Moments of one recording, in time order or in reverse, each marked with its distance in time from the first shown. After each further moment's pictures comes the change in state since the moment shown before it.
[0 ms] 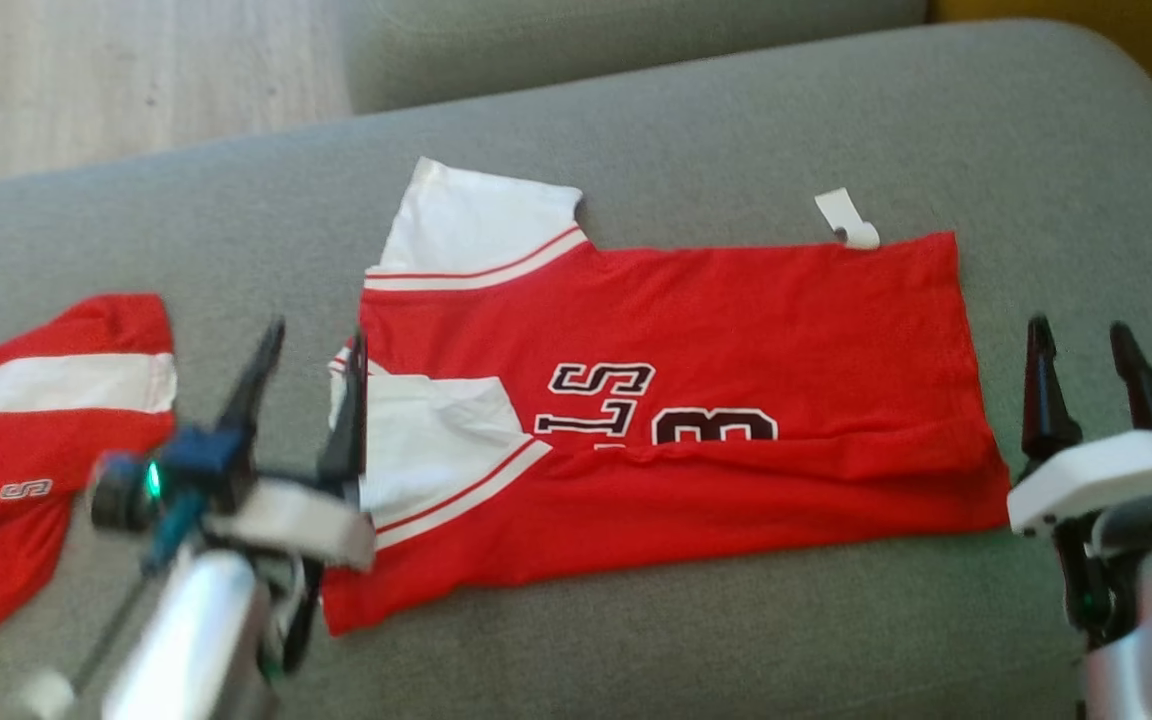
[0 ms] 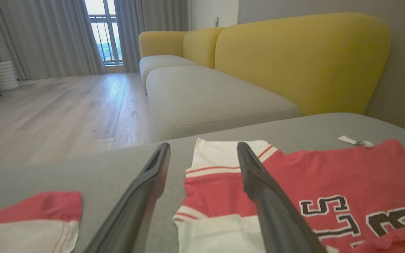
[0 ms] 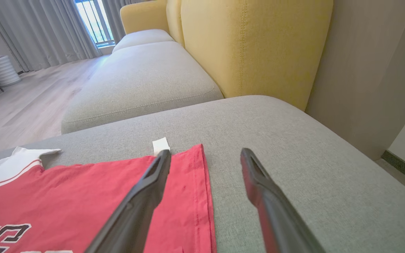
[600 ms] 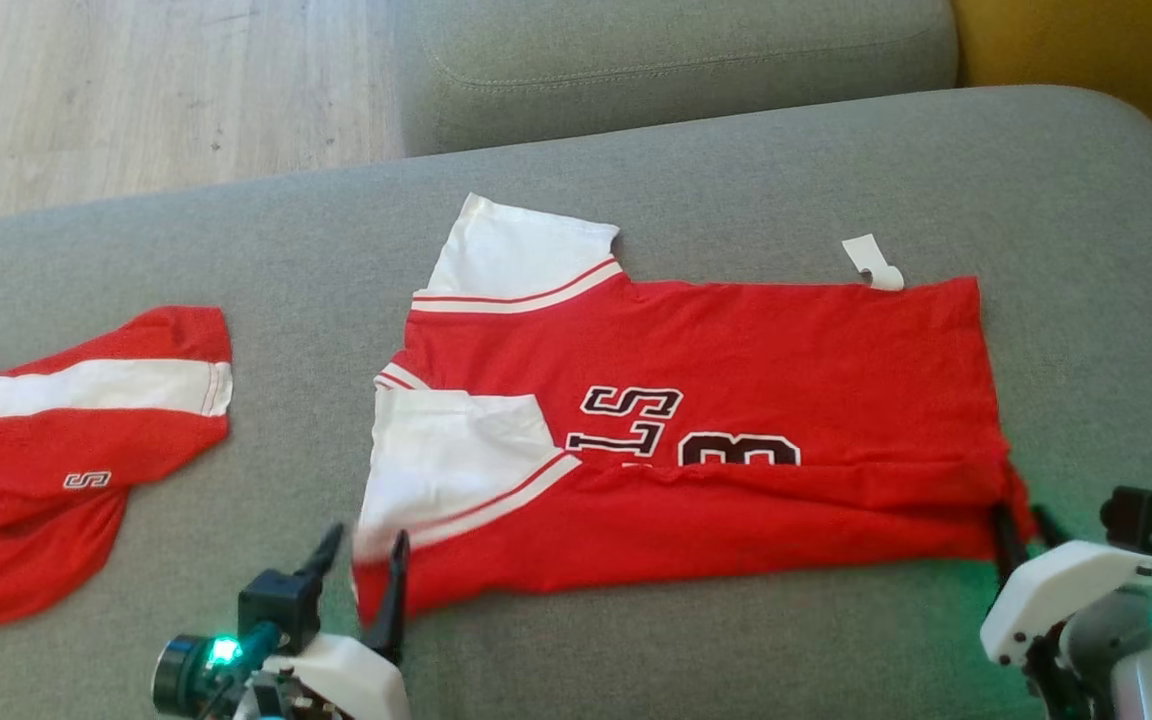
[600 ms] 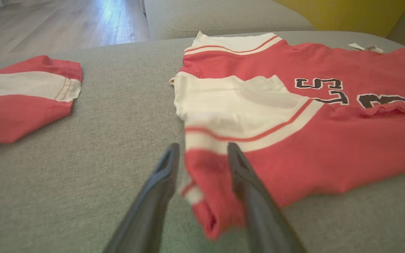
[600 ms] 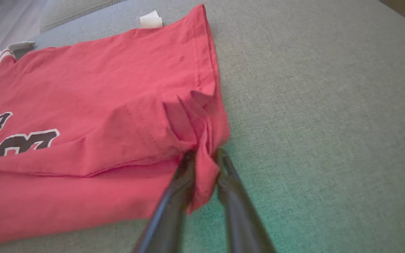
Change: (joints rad) left arm 0.180 -0.039 -0.046 0.113 -0.002 -0.011 0.117; right arm 0.111 0.000 0.001 0.170 0.030 0.000 0.198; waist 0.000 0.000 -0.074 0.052
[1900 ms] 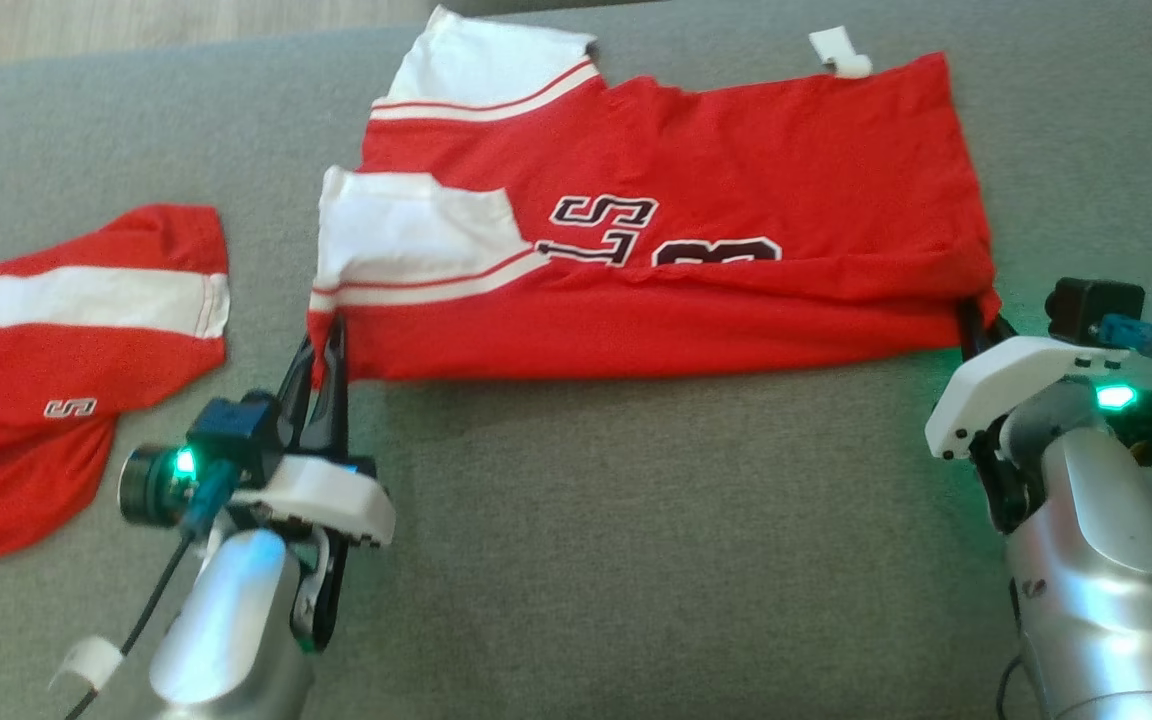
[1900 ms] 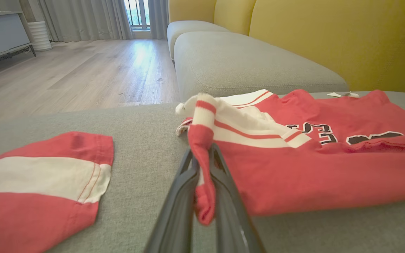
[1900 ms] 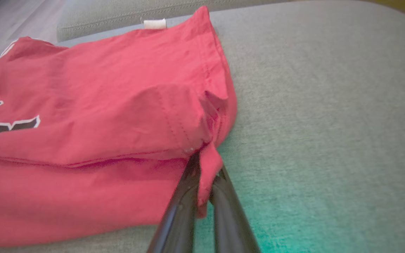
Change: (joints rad) left arm -0.314 -0.052 0.089 0.121 0.046 -0.011 -0.166; right arm -0.491 -0.008 0.021 0.442 -0.152 0.000 -0.213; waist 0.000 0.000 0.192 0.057
